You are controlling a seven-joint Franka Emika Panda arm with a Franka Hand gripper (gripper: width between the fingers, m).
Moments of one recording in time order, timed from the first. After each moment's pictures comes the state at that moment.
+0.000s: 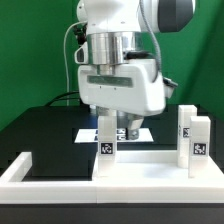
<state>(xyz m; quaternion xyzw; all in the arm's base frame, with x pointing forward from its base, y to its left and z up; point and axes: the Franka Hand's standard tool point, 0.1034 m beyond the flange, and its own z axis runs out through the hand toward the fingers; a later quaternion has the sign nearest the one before) 0.649 -0.038 0.103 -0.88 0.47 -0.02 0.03</state>
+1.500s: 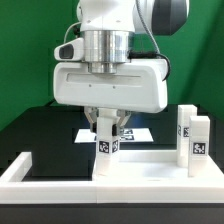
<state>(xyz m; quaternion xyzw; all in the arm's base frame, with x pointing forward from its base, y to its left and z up) 0.650 -0.060 0.105 -0.96 0.29 -0.04 -0.01</state>
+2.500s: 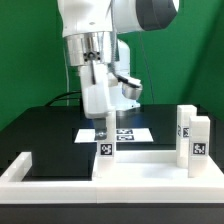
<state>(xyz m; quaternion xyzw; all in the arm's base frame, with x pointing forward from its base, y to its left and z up) 0.648 -0.070 0.102 -0.73 0.68 -0.01 0.06</state>
